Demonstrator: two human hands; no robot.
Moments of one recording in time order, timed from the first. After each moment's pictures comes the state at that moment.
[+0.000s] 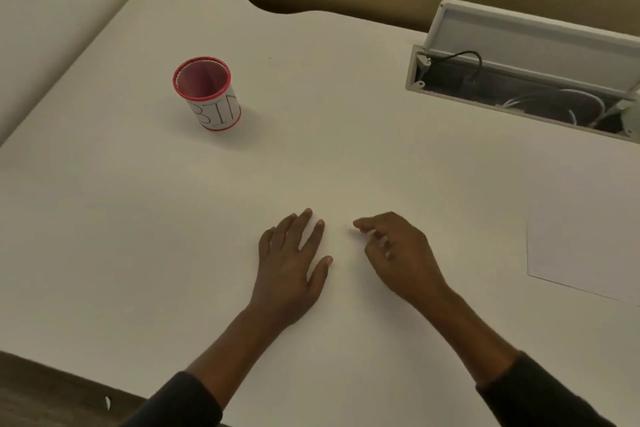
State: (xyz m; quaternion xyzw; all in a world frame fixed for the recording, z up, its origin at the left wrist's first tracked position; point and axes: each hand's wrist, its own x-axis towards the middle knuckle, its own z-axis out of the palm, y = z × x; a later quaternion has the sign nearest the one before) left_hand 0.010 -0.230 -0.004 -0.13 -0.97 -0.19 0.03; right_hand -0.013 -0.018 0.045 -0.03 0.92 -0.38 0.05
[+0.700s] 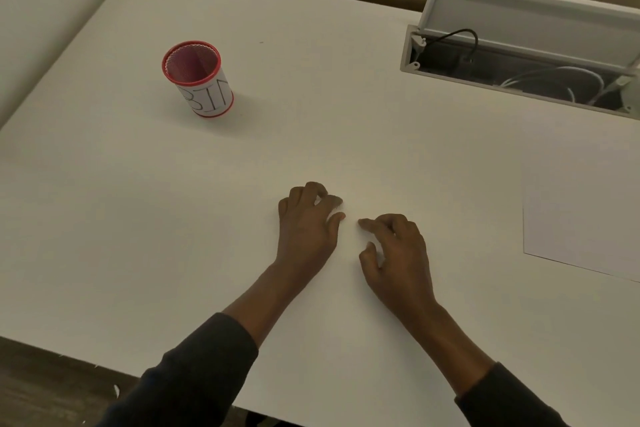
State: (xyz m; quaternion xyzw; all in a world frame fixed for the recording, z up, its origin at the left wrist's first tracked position) left_hand -0.028 -0.188 0.004 -0.09 -0.96 -0.28 0.06; right_hand 0.026 -0.024 0.021 0.00 0.96 -0.28 -0.04
